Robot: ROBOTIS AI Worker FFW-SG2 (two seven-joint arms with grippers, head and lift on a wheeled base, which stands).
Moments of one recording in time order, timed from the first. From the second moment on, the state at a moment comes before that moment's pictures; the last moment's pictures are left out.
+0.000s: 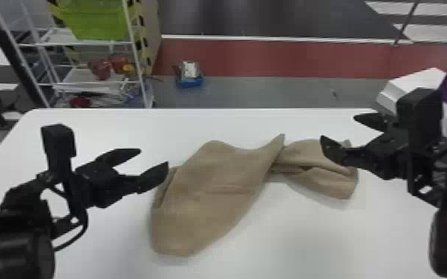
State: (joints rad) left arm 0.08 0.00 0.19 -1.98 -0.08 0.67 -0.88; right arm 0.05 -0.07 -0.16 -2.13 0.46 0.64 0.81
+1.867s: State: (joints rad) left arm -0.72 0.00 -0.35 -0.98 -0.53 0.53 -0.98; right arm 0.17 0.00 -0.32 -2.12 0.44 0.67 0.74
